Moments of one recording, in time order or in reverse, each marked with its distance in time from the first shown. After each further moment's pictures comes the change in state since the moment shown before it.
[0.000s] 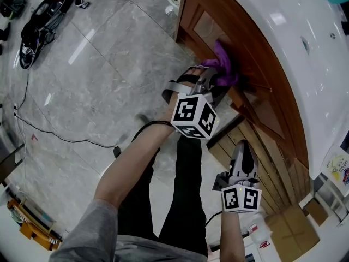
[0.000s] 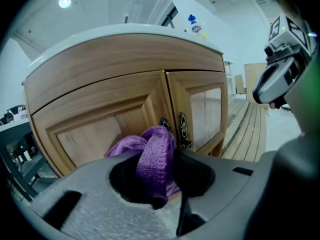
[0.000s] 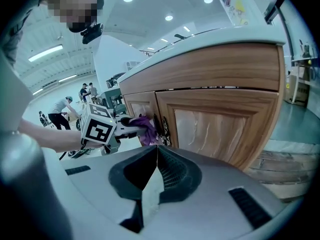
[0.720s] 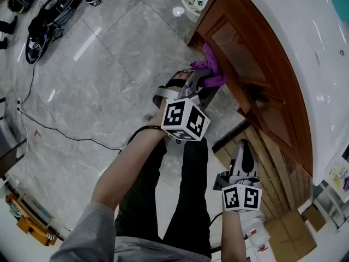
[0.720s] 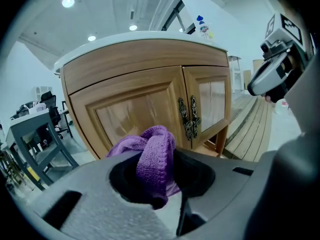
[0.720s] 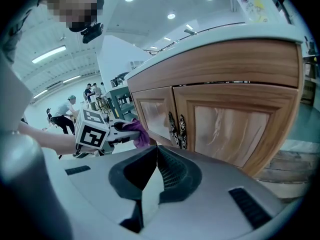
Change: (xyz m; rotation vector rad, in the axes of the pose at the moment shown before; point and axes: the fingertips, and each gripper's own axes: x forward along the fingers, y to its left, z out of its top) left arm -0.054 0.039 -0.056 -0.038 0.075 0.088; right arm 0.024 0.046 0.001 -0.006 0.010 0.051
